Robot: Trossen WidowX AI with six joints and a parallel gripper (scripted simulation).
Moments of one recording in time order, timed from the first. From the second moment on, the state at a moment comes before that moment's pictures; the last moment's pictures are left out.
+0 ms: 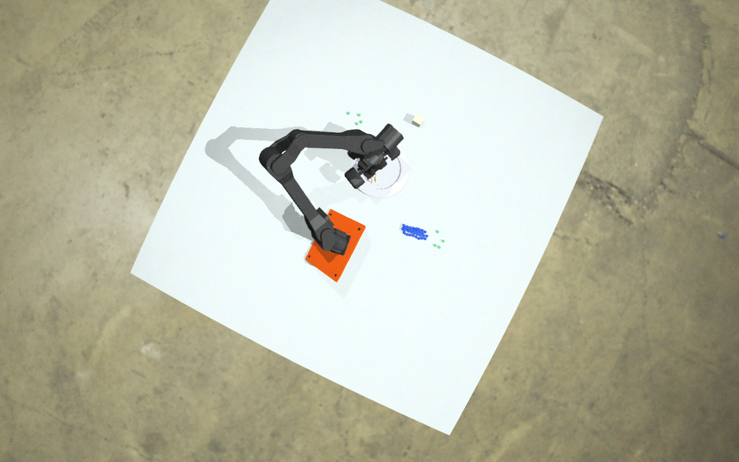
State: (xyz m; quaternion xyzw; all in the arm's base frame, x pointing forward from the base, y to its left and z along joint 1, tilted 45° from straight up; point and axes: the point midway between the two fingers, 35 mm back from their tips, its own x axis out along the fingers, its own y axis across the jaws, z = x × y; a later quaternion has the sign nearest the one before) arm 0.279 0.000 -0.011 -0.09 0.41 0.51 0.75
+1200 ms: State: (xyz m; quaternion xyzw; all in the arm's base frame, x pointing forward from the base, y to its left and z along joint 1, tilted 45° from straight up) arm 0.293 -0.063 -0.065 -0.09 0.41 0.51 0.75
